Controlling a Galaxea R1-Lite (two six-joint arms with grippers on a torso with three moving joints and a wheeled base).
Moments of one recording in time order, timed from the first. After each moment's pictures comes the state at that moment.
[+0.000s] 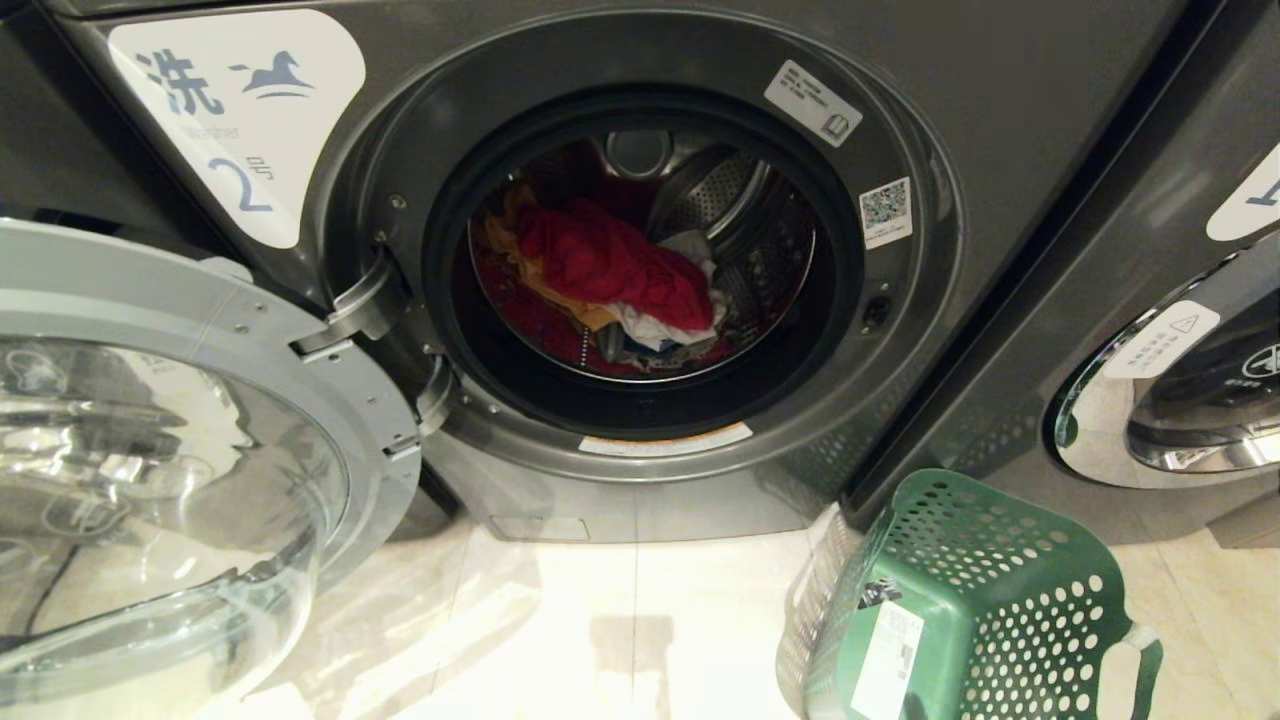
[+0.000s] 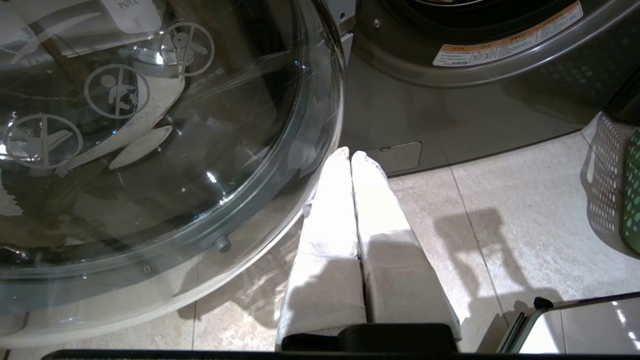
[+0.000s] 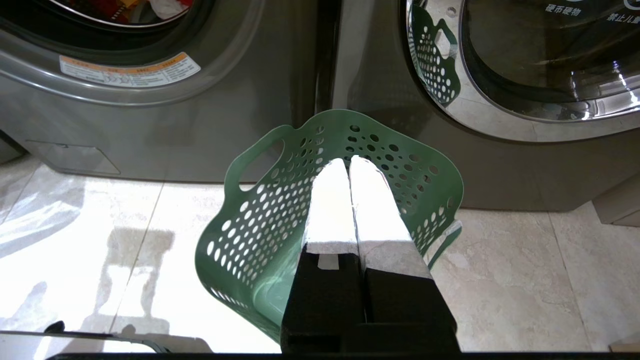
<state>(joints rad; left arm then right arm) 0.00 0.00 0.00 -0.05 -0.05 0.23 0.01 0.00 0.00 -0.08 0.01 -0.06</state>
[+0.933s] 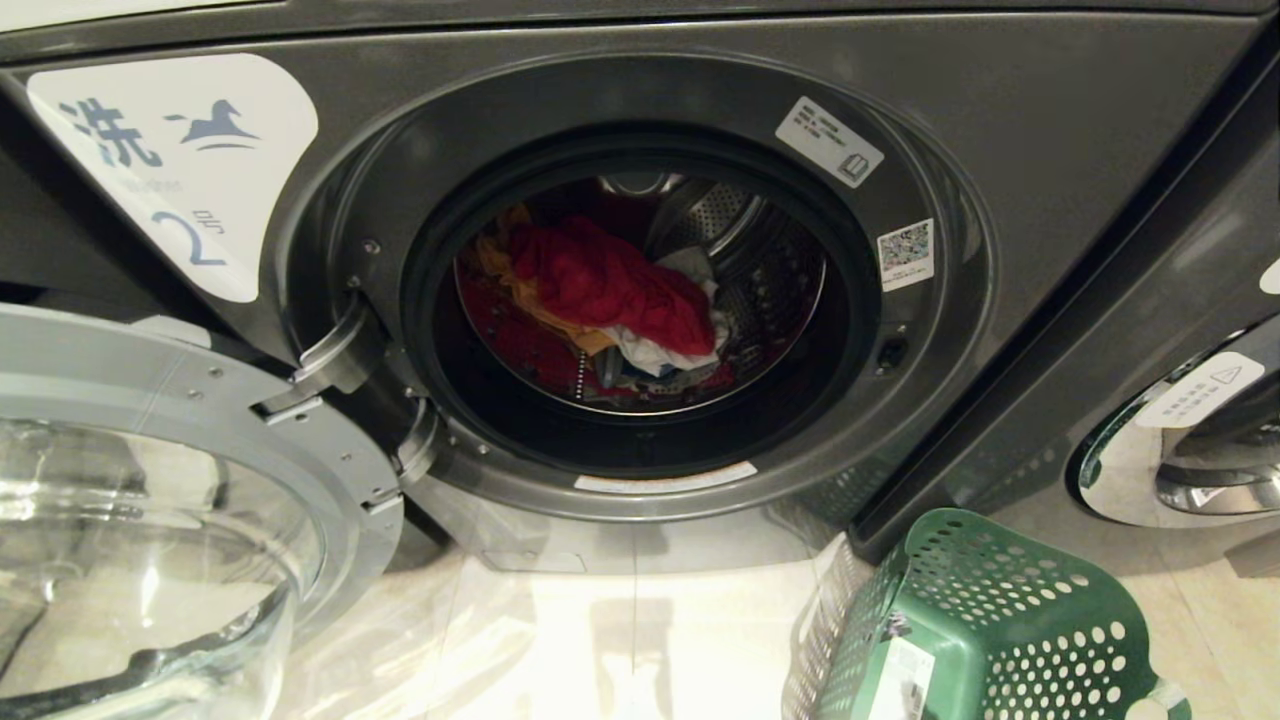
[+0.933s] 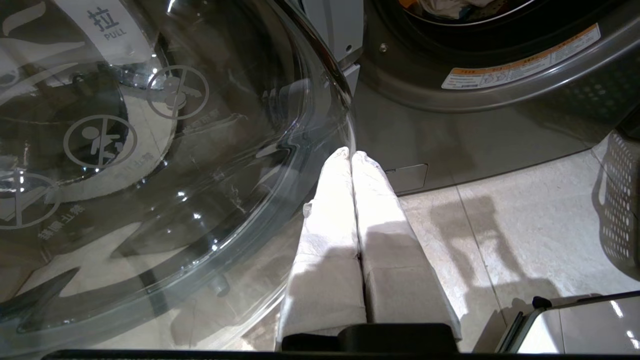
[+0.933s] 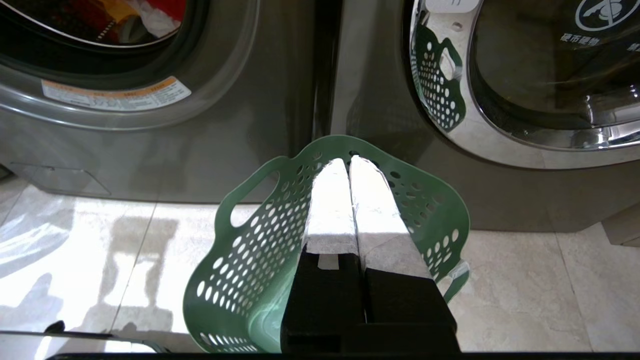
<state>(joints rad) 0.00 0.00 0.00 -0.05 -0.05 0.22 0.01 0.00 0.00 -0.08 0.01 -0.06</state>
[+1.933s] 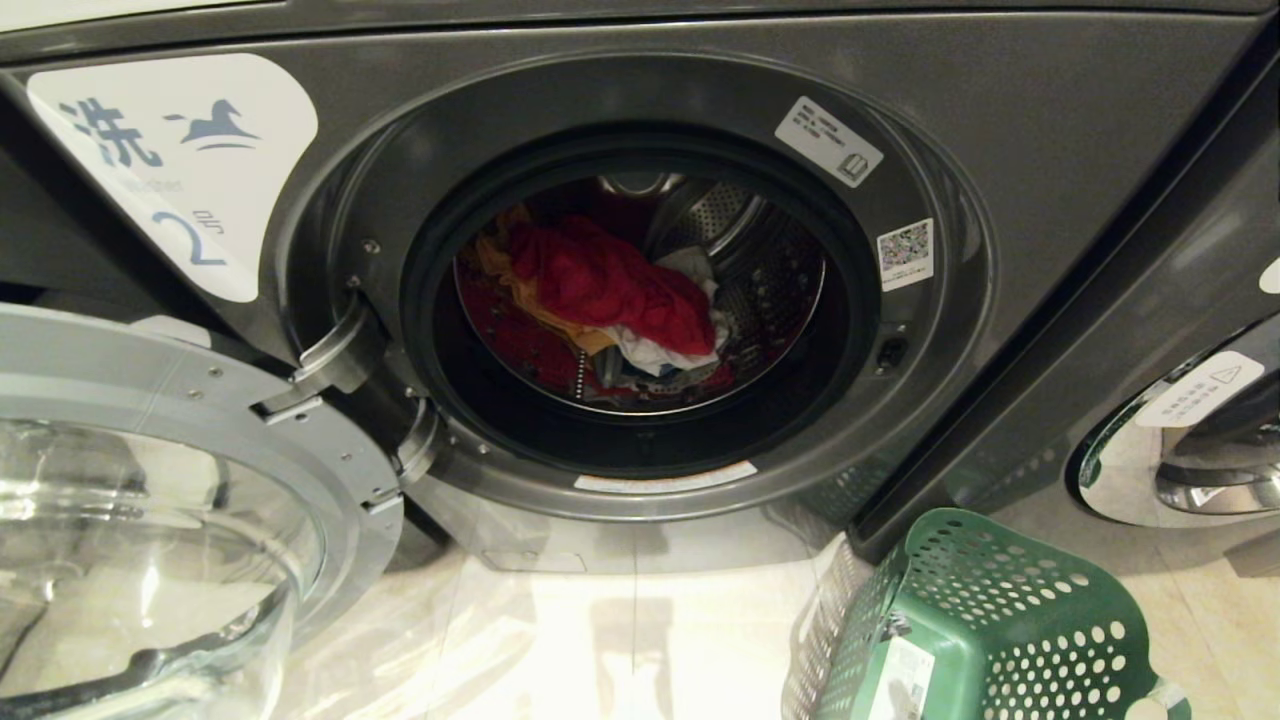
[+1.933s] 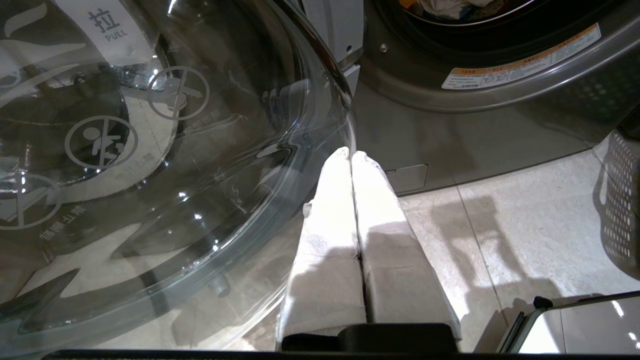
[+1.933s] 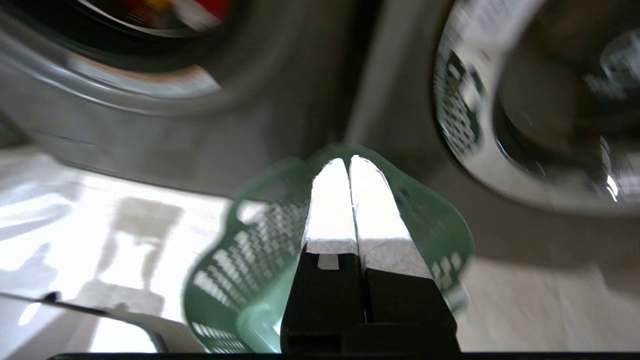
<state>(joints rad) 0.00 0.00 0.00 -0.05 -0.05 0.23 0.01 0.00 -0.04 -0.07 0.14 -0.17</state>
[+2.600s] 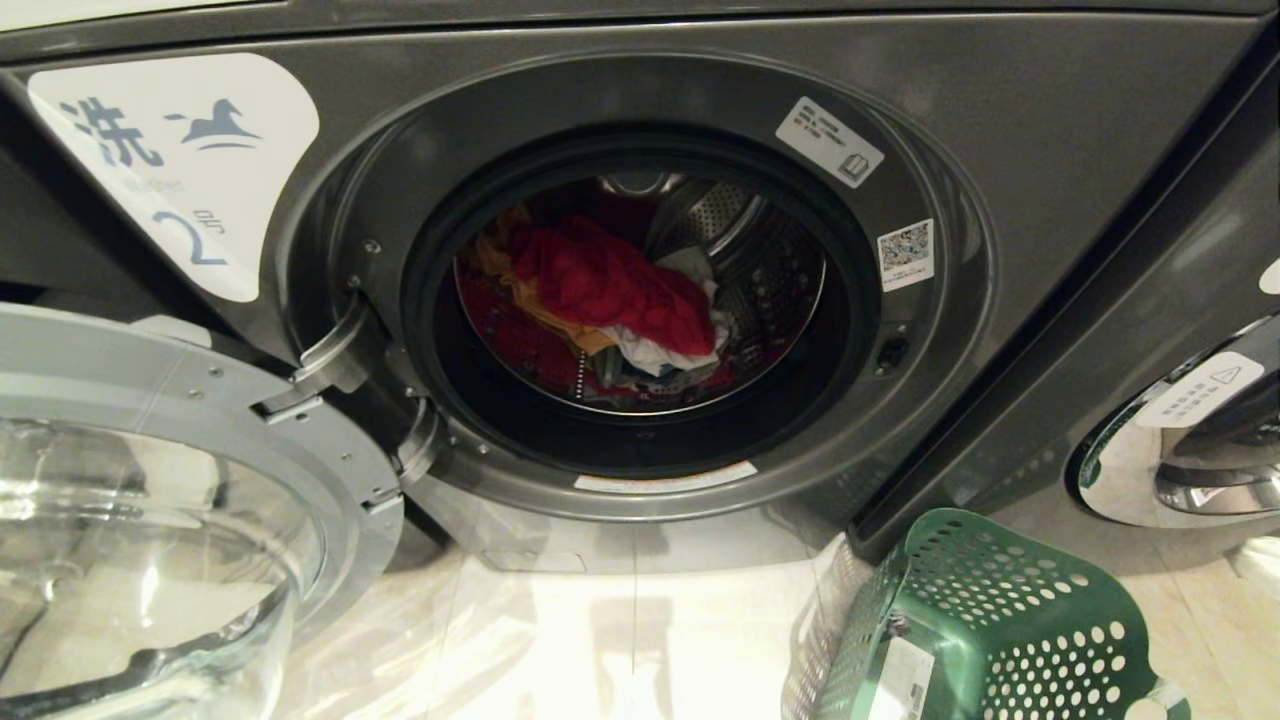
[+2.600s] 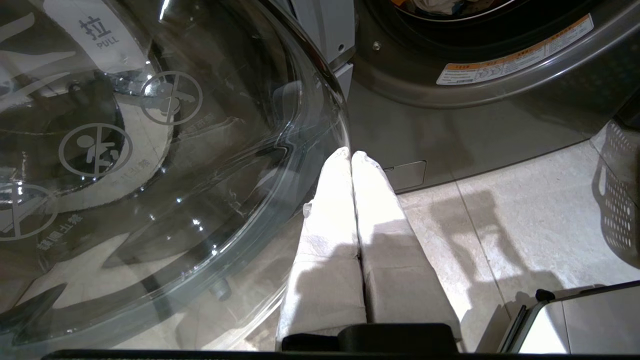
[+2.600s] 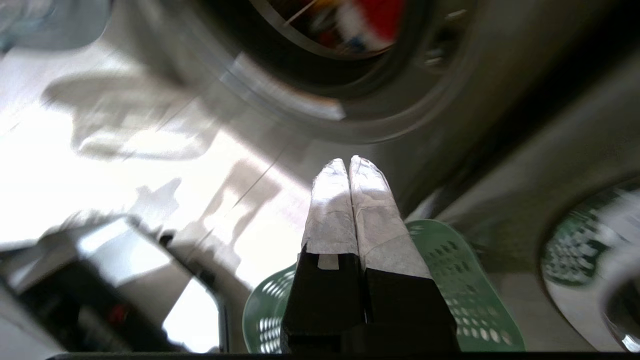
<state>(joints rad) 0.00 0.00 0.00 -0.04 -0.07 0.25 0.09 0.77 -0.58 0.00 0.49 -0.35</state>
